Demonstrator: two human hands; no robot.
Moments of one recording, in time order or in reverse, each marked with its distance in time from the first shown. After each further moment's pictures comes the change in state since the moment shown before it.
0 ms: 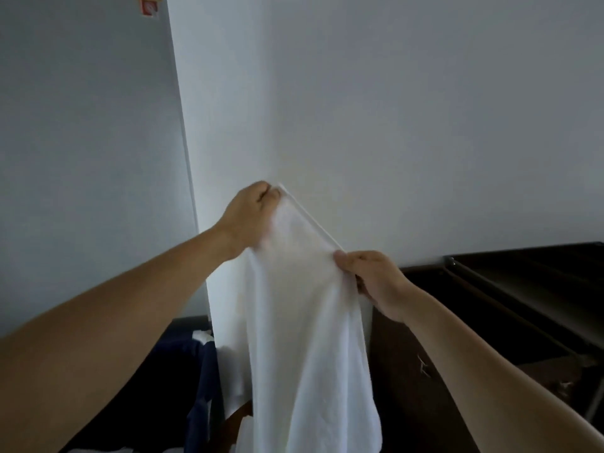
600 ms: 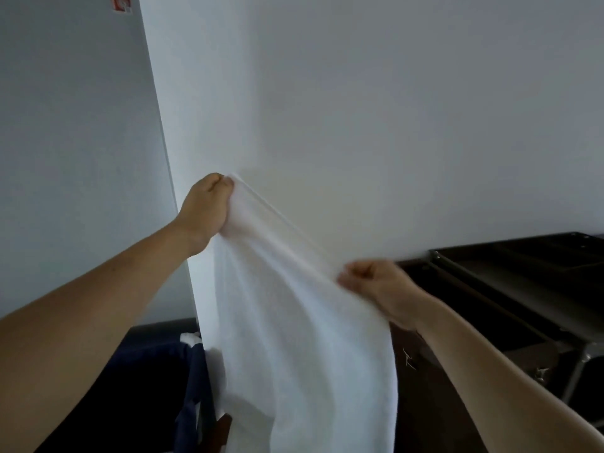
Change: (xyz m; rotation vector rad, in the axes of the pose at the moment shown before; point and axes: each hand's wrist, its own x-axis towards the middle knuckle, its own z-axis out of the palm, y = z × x) left_hand 0.015 -0.011 -0.013 -0.218 0.123 -0.143; right_hand -0.015 0.032 -0.043 0.019 -0.081 -0.066
